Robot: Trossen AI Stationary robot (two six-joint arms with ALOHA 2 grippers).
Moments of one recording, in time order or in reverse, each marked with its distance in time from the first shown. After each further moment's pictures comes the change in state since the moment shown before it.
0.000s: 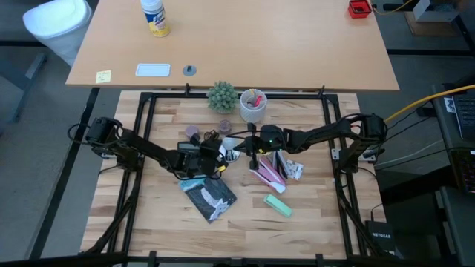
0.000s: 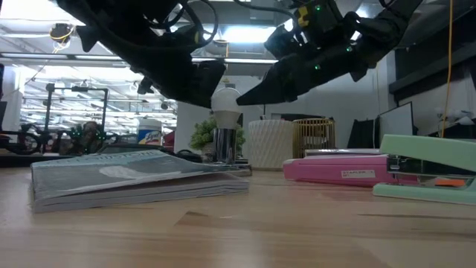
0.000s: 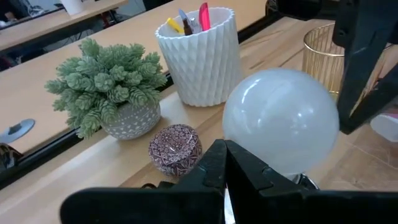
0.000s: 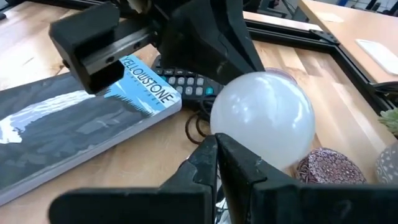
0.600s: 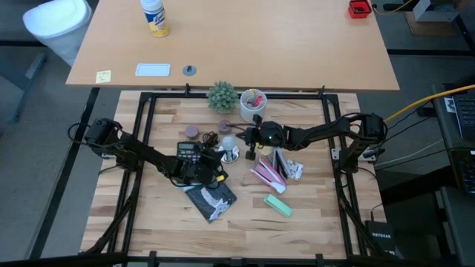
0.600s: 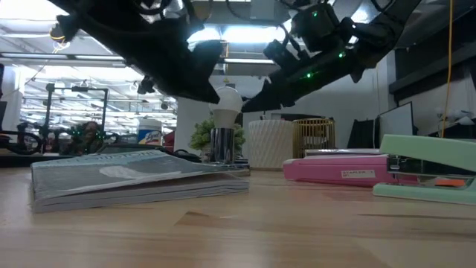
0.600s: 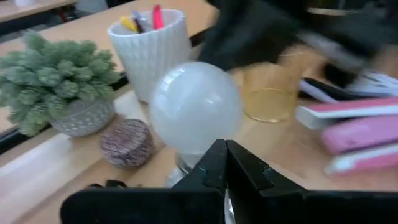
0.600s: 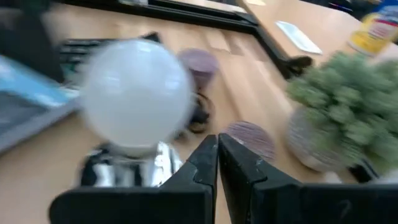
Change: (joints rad) left arm -0.077 0.000 0.003 0.023 0.051 -0.052; right arm -0.025 0.004 0.001 0.006 0.215 0.000
